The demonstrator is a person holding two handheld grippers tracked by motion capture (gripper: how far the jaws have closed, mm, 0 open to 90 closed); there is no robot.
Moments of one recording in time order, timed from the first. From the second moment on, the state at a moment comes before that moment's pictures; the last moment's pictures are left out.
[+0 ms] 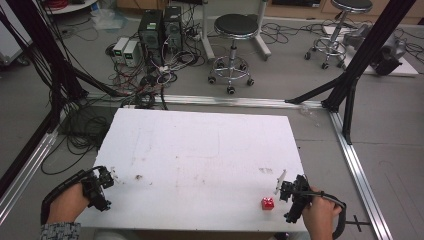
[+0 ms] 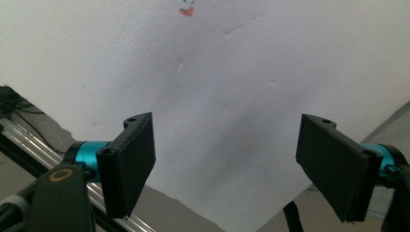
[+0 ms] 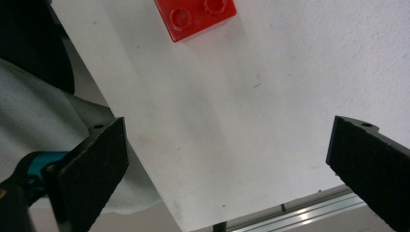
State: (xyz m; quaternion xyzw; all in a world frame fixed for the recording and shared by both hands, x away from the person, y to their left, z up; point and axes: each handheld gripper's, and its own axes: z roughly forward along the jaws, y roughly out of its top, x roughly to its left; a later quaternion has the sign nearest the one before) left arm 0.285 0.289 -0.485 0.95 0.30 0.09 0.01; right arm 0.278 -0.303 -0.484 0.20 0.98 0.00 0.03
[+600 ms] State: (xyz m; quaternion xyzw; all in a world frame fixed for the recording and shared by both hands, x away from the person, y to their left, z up) left arm 0.285 0.289 -0.481 0.95 0.30 0.09 0.02; right arm 0.281 -0.307 -0.479 0.19 0.98 0.01 0.03
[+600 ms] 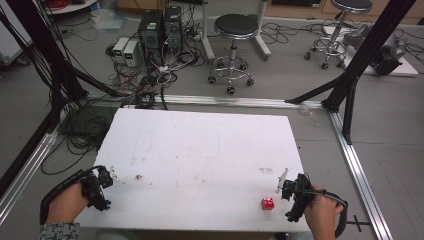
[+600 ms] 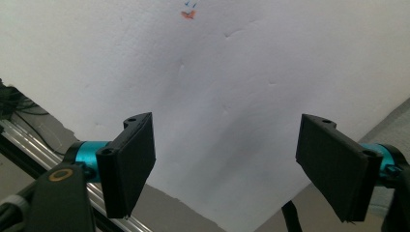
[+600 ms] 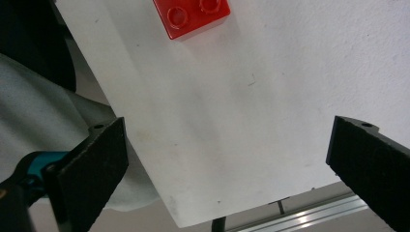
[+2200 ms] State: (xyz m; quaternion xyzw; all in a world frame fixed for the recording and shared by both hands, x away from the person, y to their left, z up) left arm 0.285 0.291 -0.480 0.95 0.30 0.09 0.02; right arm 0.305 -0.295 -0.452 0.04 1.00 0.03 0.04
